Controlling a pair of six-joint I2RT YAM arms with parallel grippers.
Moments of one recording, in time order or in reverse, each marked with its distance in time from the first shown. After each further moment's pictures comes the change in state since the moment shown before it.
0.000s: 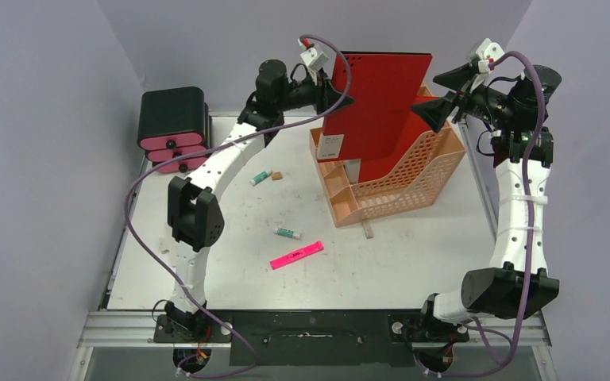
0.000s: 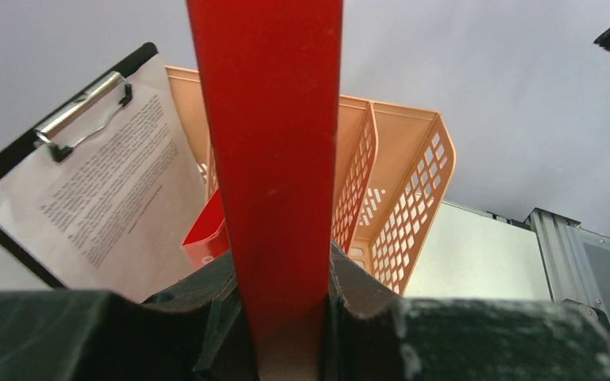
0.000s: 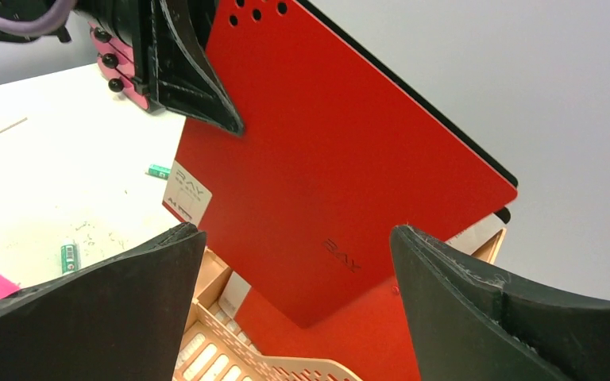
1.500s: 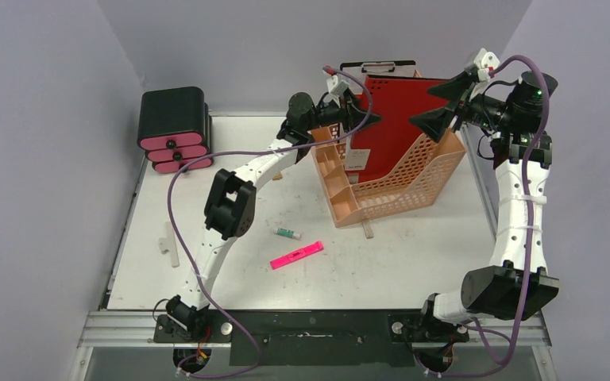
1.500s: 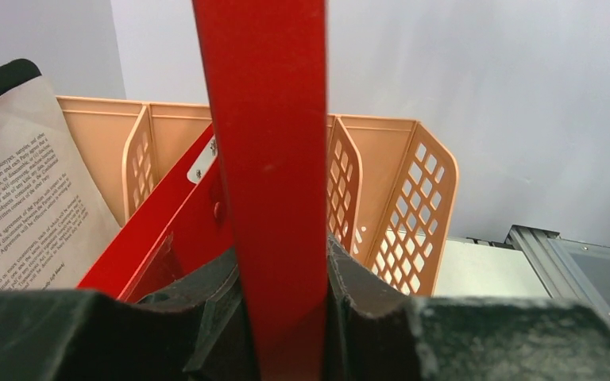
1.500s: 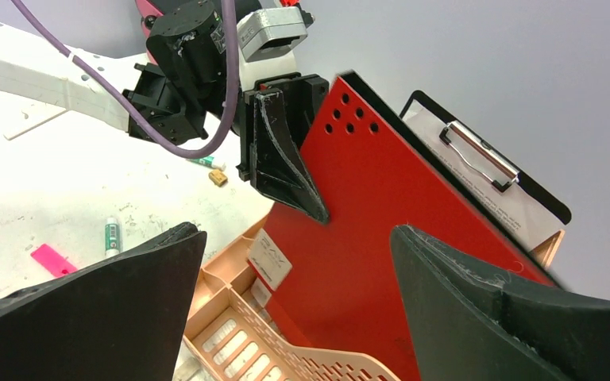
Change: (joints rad) left arm -0.092 0.364 0.112 0.587 0.056 -0.246; right arm -0.019 -0.004 -0.043 -0.045 -0.111 -0.032
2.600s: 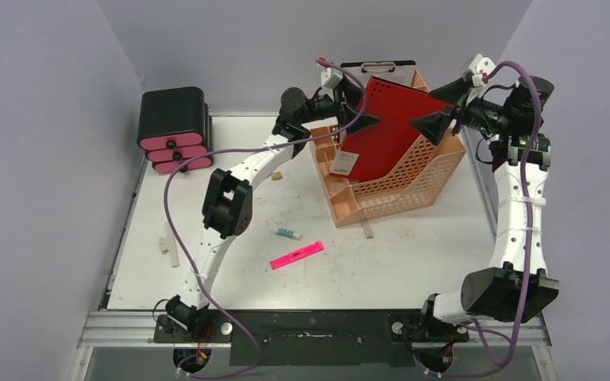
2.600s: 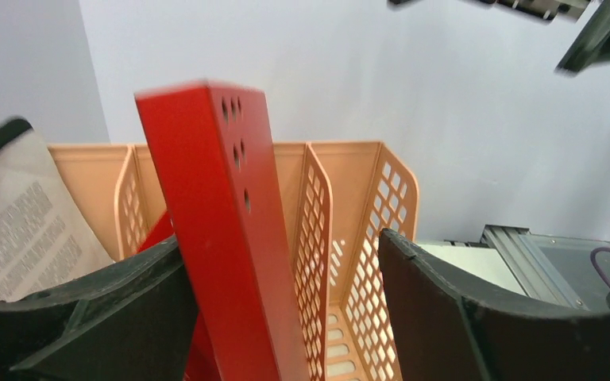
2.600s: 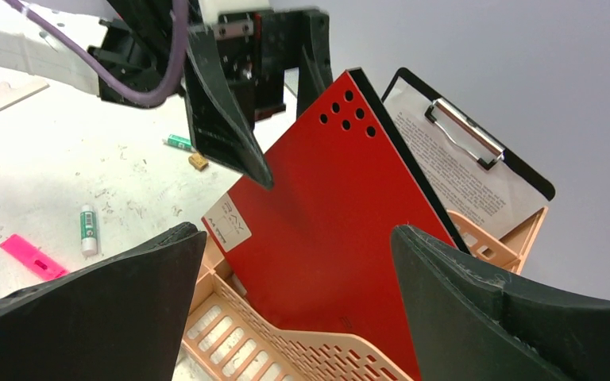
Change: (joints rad) left arm 0.023 0.000 0.031 0.064 0.083 -0.082; right arm 0.000 -0.016 -0.029 -0.031 0.053 -0.074
